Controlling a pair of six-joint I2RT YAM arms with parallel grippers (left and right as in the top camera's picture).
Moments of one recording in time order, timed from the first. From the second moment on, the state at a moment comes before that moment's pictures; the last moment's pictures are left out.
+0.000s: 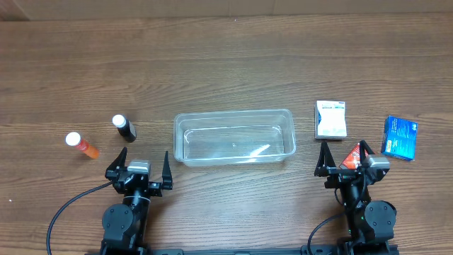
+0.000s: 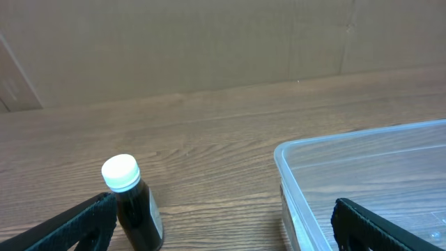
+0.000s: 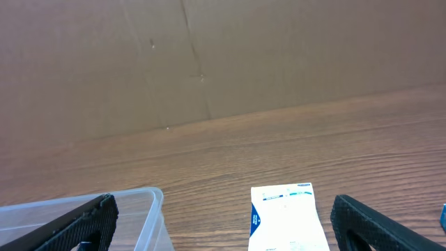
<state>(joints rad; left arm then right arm) -0.13 0.05 0.01 -0.07 -0.06 0.06 0.07 0.01 0.02 -0.03 0.00 0.20</state>
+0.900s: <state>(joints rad) -0.13 0.09 0.26 -0.21 -0.10 -0.17 0.07 0.32 0.22 -0.13 -0.01 0.20</state>
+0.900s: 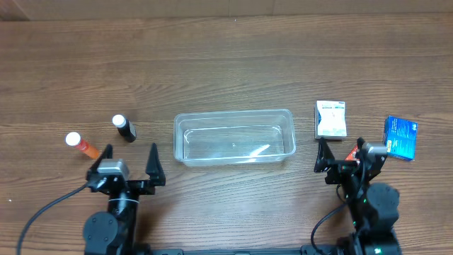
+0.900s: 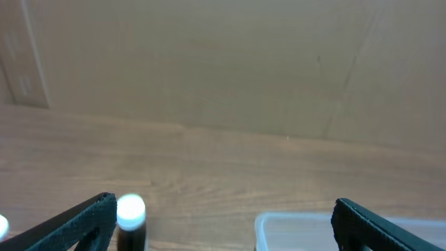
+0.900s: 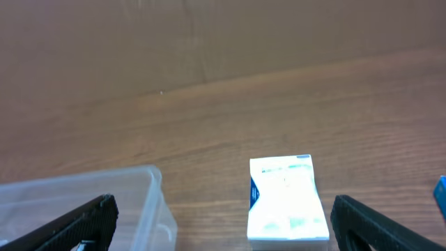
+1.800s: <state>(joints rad) -0.03 1.21 1.37 -1.19 -0.11 -0.23 0.05 1.20 1.21 -0.97 -0.02 0.21</state>
